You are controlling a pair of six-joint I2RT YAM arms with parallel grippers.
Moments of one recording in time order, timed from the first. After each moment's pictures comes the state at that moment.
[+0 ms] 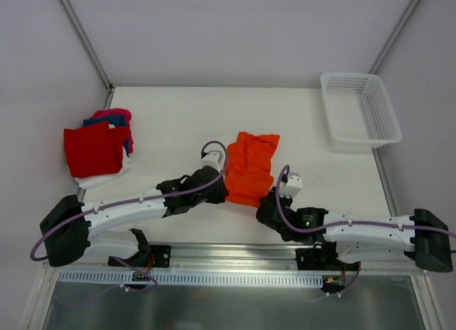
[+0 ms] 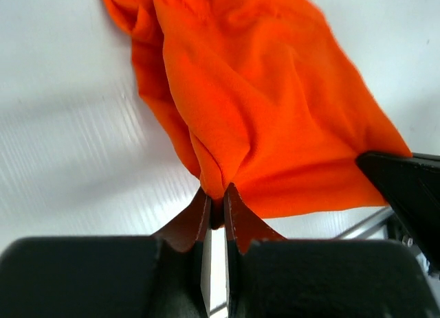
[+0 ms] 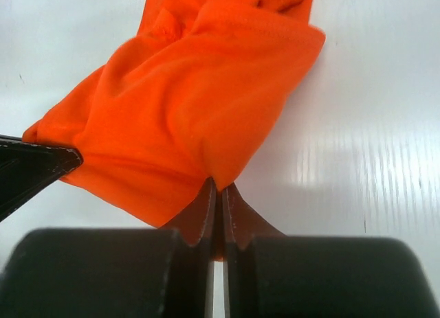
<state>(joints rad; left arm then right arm) -1.03 1.20 0.67 -0.21 -0.27 -0.77 1.37 1.01 0.53 -0.44 0.87 1.25</state>
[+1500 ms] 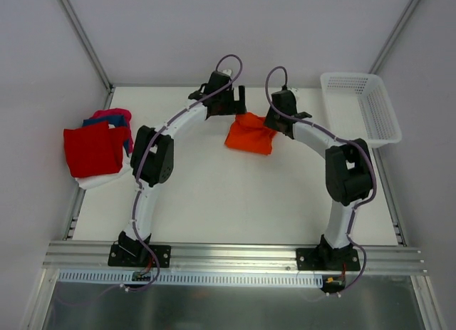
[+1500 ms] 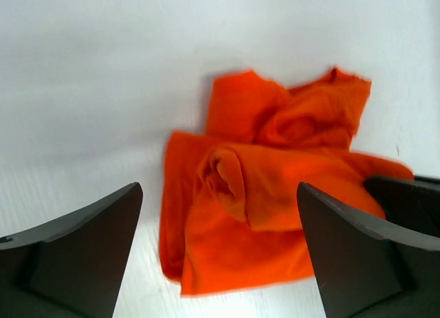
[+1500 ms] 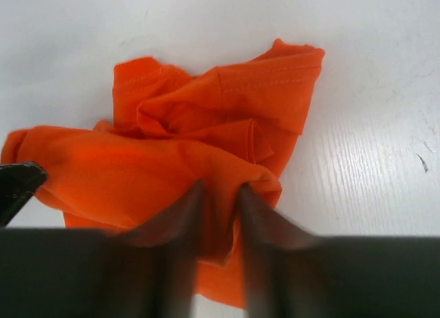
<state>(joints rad) -0.51 2.21 1.91 -0.41 0.05 -0.44 0.40 1.89 1.36 -0.21 0.22 0.59</state>
